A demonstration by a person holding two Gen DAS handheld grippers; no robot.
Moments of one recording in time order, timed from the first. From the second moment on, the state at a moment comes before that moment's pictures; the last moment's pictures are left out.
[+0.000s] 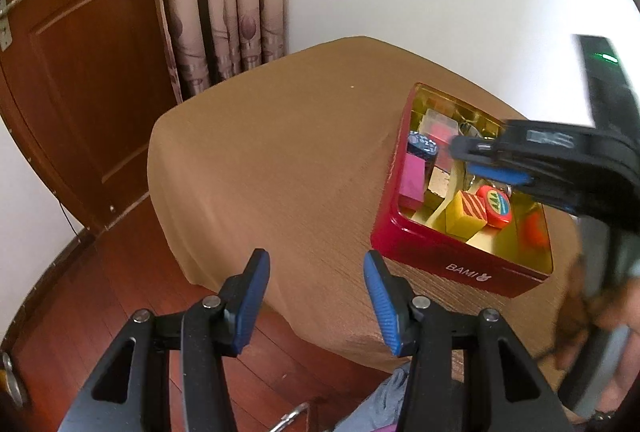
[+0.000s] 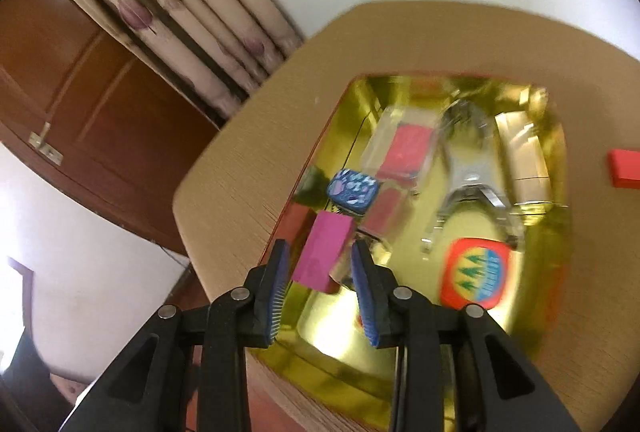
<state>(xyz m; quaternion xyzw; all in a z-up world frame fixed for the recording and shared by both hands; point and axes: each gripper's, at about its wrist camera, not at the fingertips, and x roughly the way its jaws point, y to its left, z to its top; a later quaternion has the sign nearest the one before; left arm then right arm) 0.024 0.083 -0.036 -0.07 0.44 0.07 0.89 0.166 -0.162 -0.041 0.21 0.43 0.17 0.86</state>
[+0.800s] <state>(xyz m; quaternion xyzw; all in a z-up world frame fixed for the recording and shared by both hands) 0.011 -0.007 -0.026 0.03 0.43 0.01 0.90 0.102 -0.440 -0.090 0.06 0.39 -0.11 0.91</state>
